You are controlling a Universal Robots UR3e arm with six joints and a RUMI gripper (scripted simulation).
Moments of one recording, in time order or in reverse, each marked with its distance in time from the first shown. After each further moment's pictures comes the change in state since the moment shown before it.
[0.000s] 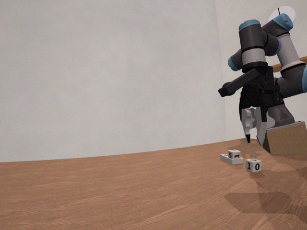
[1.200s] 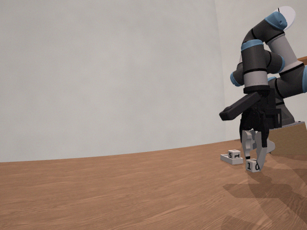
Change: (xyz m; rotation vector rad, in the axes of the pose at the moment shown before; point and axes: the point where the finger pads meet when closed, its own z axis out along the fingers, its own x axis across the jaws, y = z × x) arm 0.000 0.001 0.064 -0.005 0.002 0.000
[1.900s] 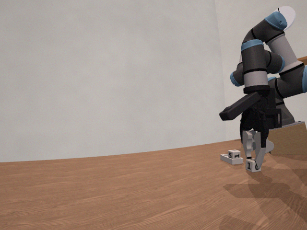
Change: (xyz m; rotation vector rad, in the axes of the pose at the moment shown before) arm 0.000 0.000 0.000 0.000 0.000 0.000
